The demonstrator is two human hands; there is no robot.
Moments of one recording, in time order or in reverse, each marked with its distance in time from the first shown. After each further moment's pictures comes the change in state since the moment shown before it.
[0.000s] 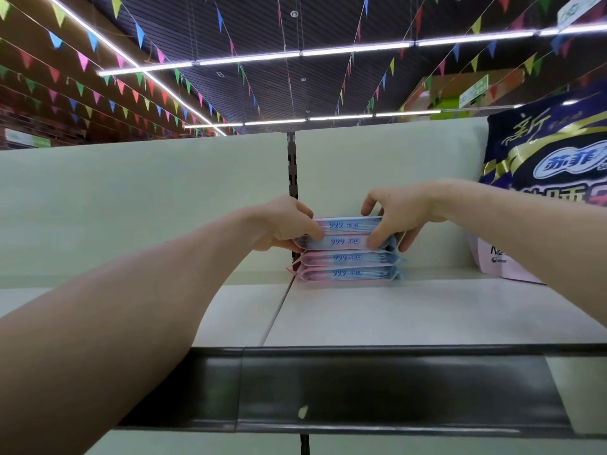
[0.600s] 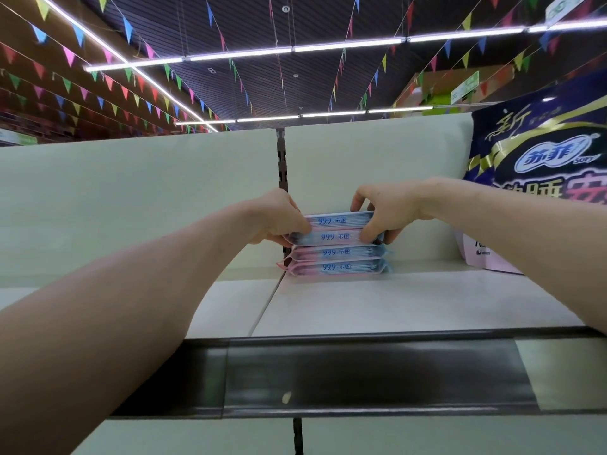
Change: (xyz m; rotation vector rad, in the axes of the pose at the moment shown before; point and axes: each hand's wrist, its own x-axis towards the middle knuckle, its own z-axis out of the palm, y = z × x) left_hand 0.002 0.007 0.005 0.157 0.096 -0.043; right_hand -0.007 0.000 0.002 -0.021 0.022 -0.039
